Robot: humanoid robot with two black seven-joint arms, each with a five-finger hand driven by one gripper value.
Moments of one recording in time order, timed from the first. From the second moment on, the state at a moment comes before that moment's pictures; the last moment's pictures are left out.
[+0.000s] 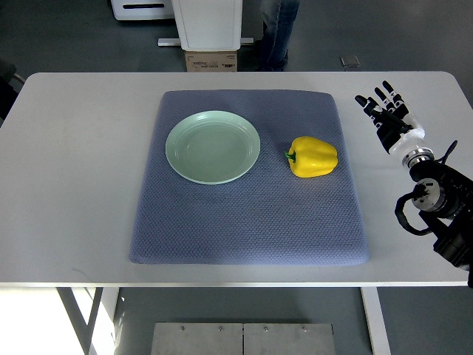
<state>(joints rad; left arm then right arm) -0.01 0.00 -0.17 -0.19 0.04 0.15 0.03 0.82 -0.16 0.60 0.43 0.00 0.20 0.39</state>
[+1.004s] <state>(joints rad) -0.01 0.00 -0.17 -0.19 0.04 0.15 0.03 0.94 -0.57 0.42 1.05 -0.28 0.29 0.40</state>
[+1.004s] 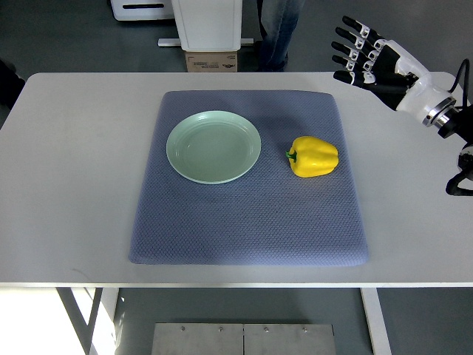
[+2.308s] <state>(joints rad) -0.01 0.00 -0.17 -0.19 0.04 0.15 0.03 1.18 -0.55 -0.23 1.04 -0.63 -0.02 0.55</state>
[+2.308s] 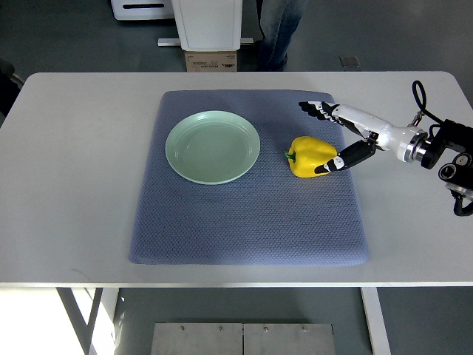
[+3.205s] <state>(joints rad) -0.01 0.00 -0.17 -0.19 0.04 0.15 0.03 1.19 -0.36 -0.41 0.81 -0.63 -0.12 0.53</state>
